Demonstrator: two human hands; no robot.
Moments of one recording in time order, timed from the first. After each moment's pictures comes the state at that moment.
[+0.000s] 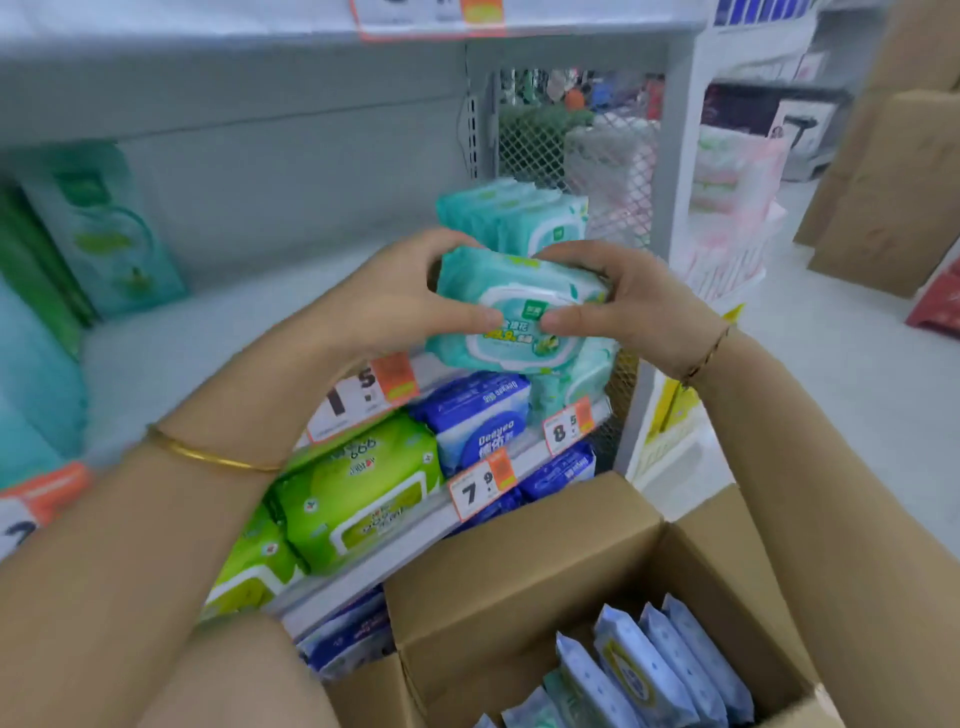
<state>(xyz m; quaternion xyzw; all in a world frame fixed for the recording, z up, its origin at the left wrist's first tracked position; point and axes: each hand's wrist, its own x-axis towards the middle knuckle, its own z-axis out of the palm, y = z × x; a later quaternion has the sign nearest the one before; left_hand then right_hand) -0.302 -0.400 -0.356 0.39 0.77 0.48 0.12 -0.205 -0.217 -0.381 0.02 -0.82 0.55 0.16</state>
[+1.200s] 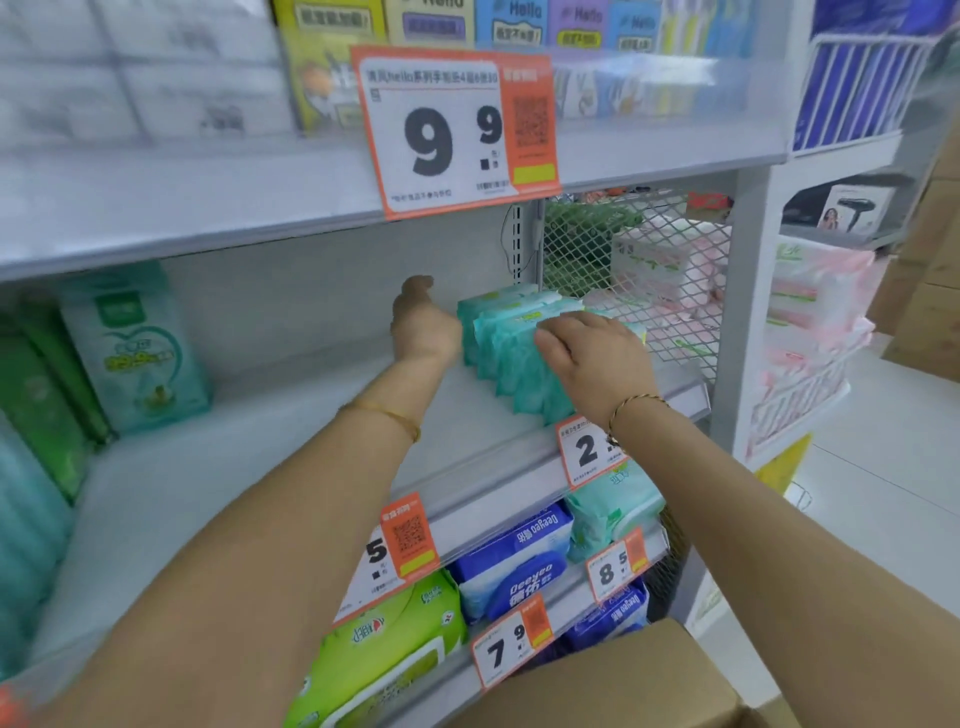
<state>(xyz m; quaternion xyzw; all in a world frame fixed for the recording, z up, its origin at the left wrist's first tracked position) -0.476 -0.308 -0.359 0.13 0.84 0.52 -0.11 -0.358 -0.180 -0.382 -0.11 -0.94 0.11 0.30</state>
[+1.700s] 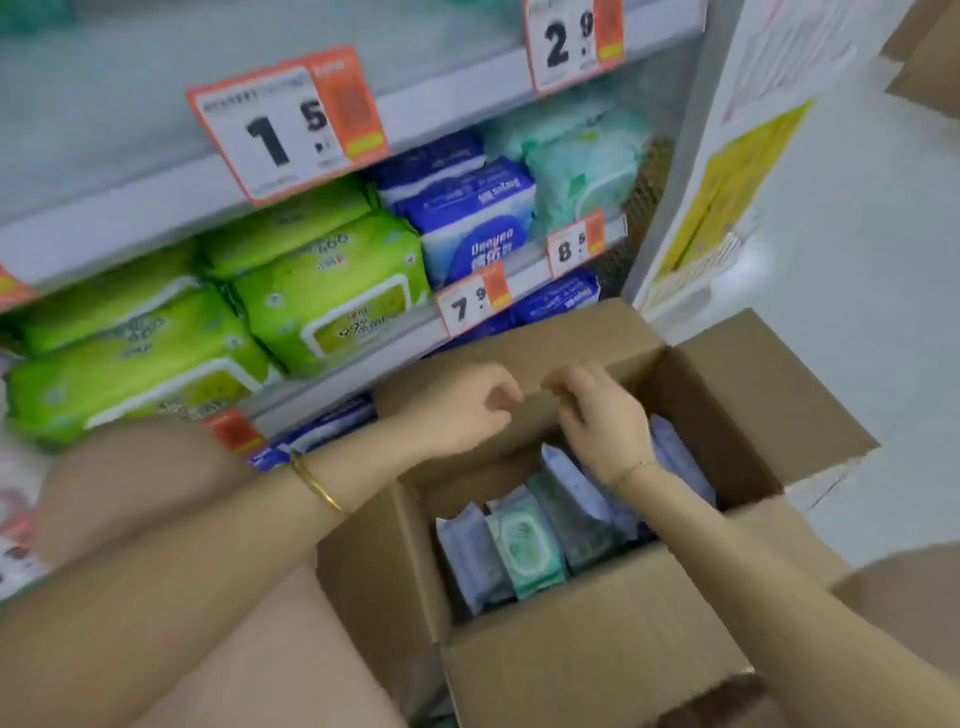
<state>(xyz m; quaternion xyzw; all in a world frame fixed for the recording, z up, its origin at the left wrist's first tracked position) -0.218 -0.416 -0.587 0.36 0.85 0.28 0.28 -0.121 -0.272 -0.634 -0.17 -0.94 0.27 0.12</state>
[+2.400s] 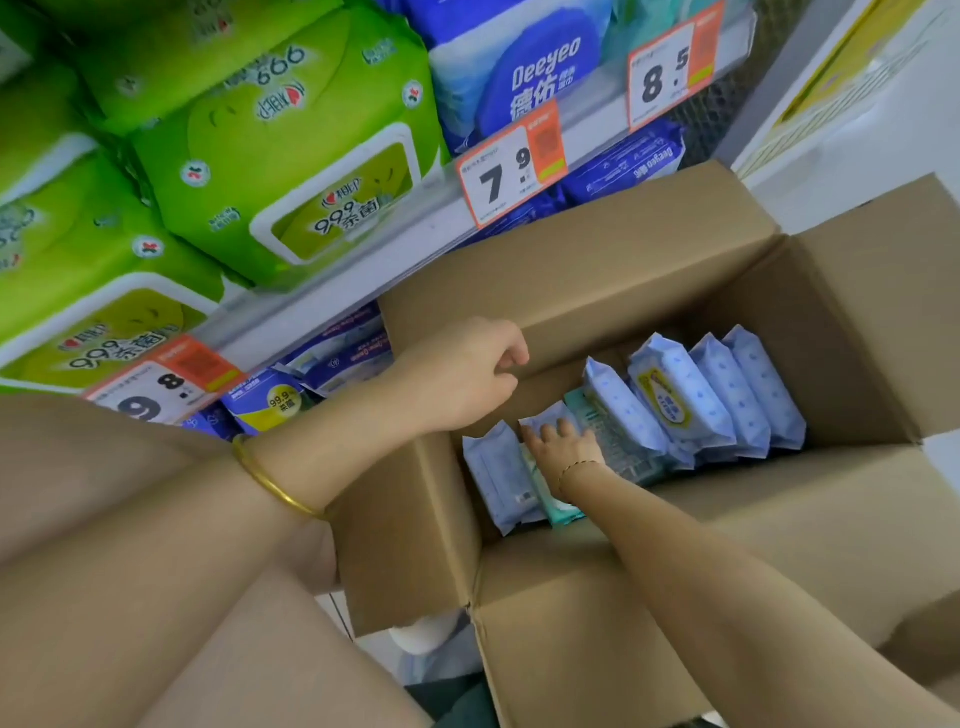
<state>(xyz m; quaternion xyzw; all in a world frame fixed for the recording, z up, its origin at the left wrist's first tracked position) -0.240 -0.435 -0.638 0.35 0.86 0.14 0.34 -0.125 -0.334 -0.846 -0.05 -0.89 0.01 -0.45</state>
